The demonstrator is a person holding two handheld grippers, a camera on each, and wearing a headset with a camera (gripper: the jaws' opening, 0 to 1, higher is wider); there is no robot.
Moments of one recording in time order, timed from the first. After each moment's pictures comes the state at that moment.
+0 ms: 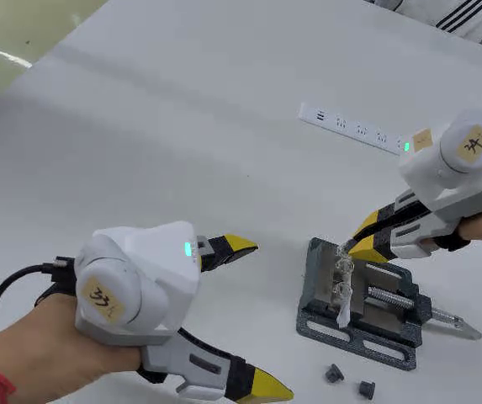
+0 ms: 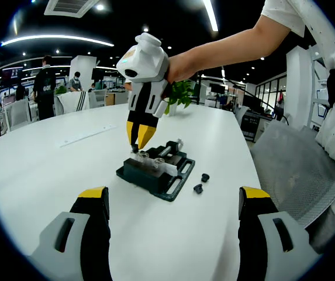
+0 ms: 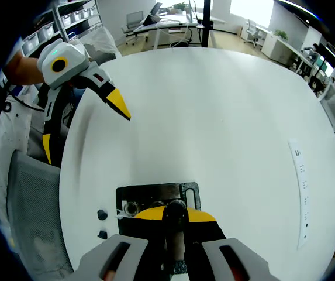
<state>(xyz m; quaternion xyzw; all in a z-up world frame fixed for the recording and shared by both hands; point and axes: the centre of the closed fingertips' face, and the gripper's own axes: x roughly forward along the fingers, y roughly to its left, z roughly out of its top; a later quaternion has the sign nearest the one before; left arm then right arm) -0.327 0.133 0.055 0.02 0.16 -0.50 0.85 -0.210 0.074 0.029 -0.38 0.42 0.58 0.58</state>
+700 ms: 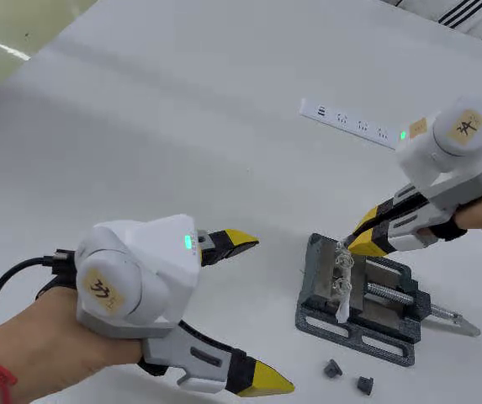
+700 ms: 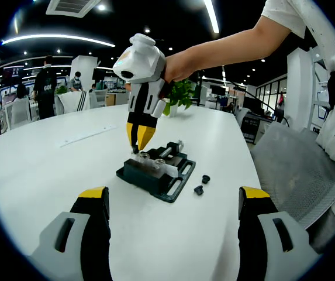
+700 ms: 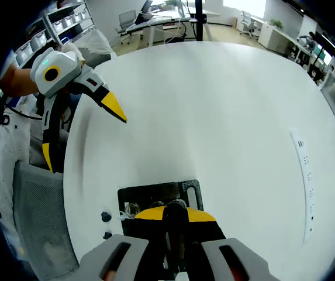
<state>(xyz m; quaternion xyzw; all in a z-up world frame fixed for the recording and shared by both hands) -0.324 0.130 0.056 0.02 0.16 -0.50 0.85 -0.212 0.073 0.029 -0.37 0.46 0.57 0.57</state>
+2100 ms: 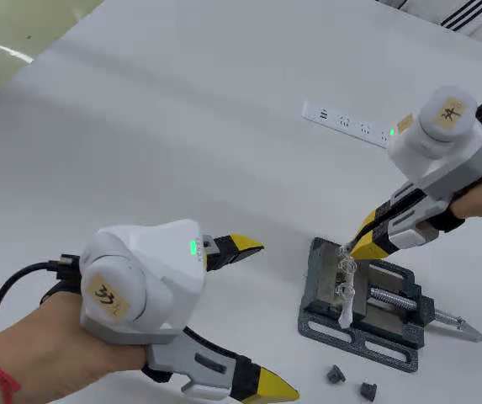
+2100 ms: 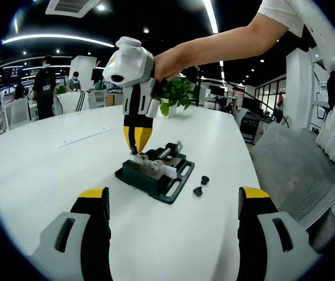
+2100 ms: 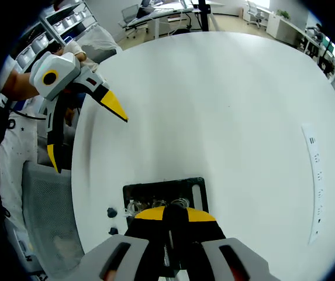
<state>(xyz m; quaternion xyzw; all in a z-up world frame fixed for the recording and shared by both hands) -0.325 0.130 0.055 0.02 0.16 -0.50 0.85 -0.218 0.075 0.028 -0.36 0.50 0.58 0.53</state>
